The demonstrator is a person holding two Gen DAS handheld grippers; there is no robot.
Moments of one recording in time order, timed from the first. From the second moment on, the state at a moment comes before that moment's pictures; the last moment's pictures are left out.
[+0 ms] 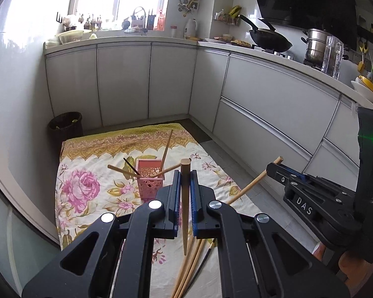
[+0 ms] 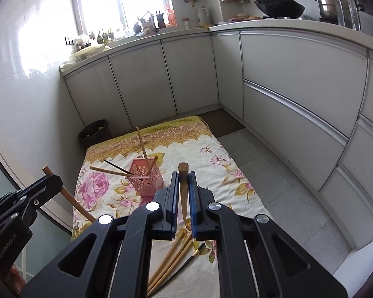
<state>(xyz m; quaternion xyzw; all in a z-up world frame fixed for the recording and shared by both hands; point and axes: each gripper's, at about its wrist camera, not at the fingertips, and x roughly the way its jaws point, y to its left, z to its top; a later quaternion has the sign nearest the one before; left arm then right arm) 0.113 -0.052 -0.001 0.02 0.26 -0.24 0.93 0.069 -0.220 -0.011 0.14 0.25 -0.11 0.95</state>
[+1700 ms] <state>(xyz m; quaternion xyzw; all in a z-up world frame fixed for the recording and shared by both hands) 0.288 -0.018 0.036 -0.06 0.23 -0.18 0.96 0.243 -0.201 0.055 0.16 0.21 -0.03 0.96</state>
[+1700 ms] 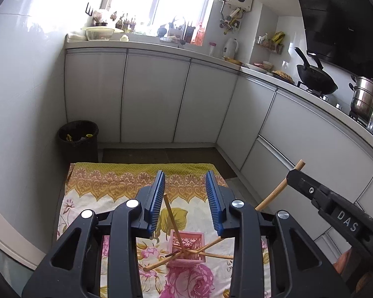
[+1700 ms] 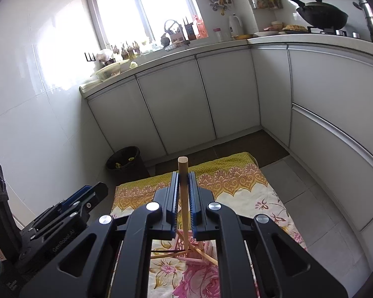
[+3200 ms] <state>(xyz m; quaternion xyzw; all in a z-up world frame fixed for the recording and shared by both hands) 0.157 -0.036 -0.069 0.06 0.36 -0.18 0.91 0.053 -0.289 -0.088 0.22 0.28 -0.17 0.92</state>
